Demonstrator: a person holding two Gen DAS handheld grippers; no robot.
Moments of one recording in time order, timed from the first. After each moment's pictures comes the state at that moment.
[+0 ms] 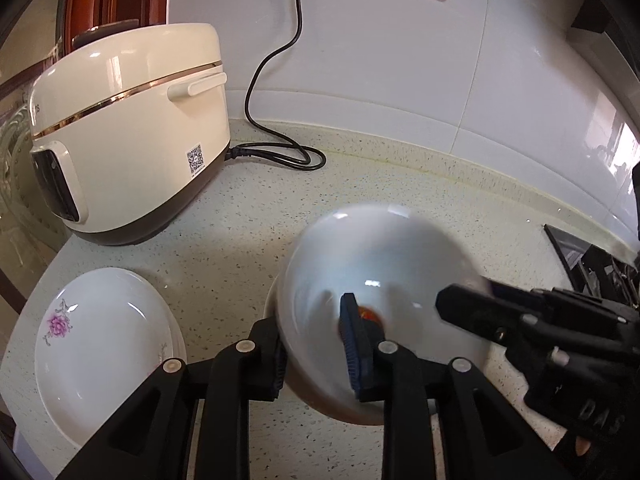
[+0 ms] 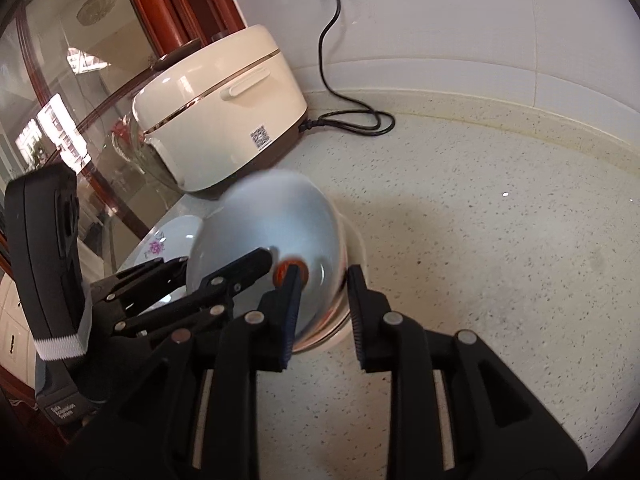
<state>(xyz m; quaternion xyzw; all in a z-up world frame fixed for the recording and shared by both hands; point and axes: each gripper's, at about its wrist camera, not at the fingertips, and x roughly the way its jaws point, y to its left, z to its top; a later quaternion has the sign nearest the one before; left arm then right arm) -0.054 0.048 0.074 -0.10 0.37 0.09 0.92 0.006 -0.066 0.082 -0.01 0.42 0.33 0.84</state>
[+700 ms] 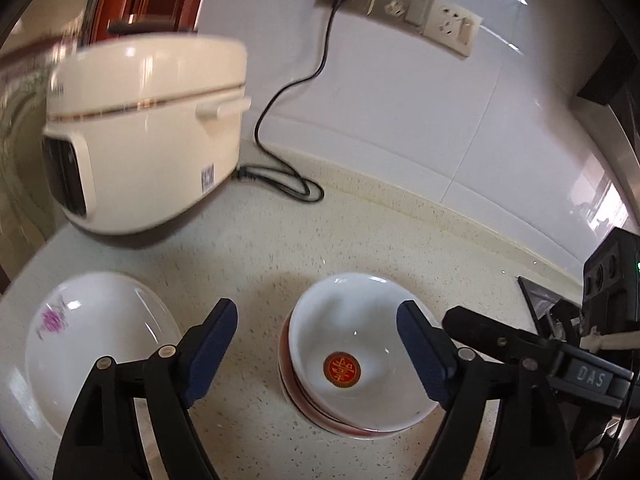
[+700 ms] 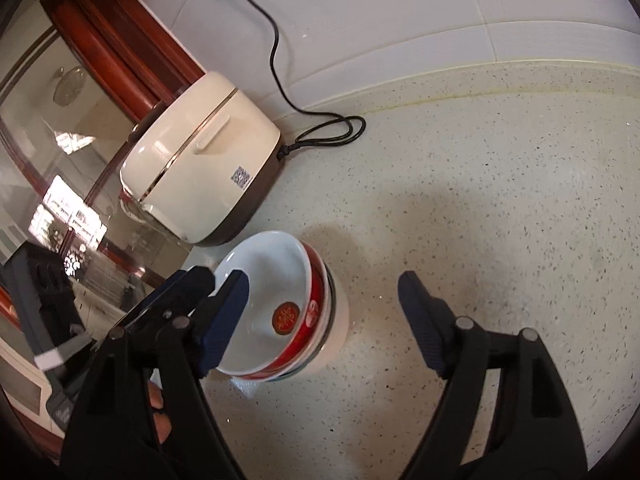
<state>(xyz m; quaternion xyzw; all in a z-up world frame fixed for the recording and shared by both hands) -0.065 0.073 0.092 -0.18 0.33 0.08 0.92 0.031 -0.098 0.075 0.13 0.45 0.32 0.82</state>
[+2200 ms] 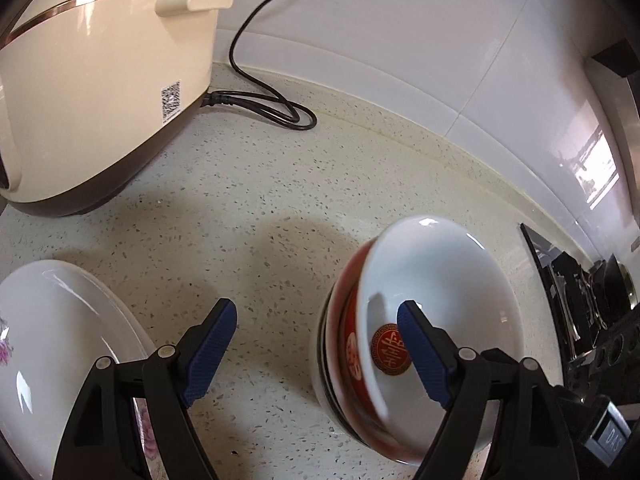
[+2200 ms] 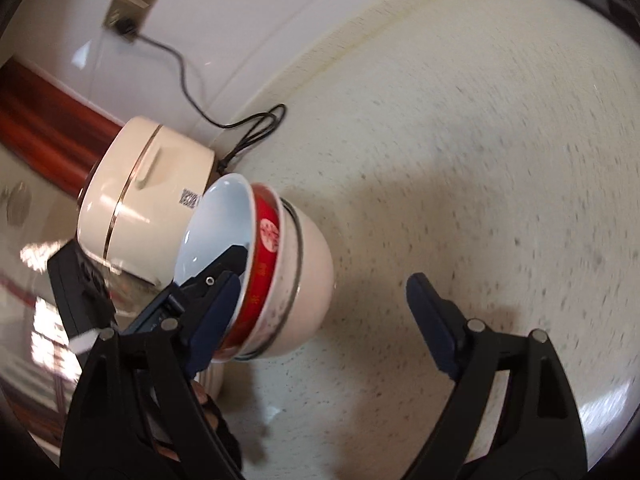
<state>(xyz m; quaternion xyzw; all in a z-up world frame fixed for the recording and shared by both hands) -0.017 0.101 0.036 -0.17 0.43 0.00 0.89 -0.015 -0.095 0.025 0.29 0.48 0.15 0.82</state>
